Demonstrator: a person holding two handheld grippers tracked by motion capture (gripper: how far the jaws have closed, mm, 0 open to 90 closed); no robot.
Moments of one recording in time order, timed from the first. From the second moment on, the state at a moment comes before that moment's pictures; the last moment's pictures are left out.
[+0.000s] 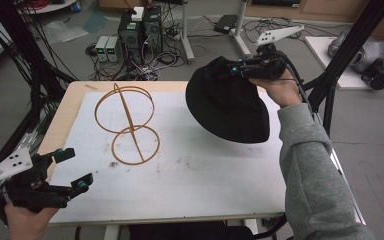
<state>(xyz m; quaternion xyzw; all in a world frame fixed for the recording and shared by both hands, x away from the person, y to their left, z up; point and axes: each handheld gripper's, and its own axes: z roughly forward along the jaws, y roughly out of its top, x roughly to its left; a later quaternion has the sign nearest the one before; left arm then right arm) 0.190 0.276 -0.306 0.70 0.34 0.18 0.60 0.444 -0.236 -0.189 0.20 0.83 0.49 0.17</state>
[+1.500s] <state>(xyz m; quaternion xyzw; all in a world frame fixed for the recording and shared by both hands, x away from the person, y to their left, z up) 0.183 0.276 -0.307 0.70 0.34 0.18 0.60 0.420 -0.199 -0.091 0.12 0.84 0.50 0.20</state>
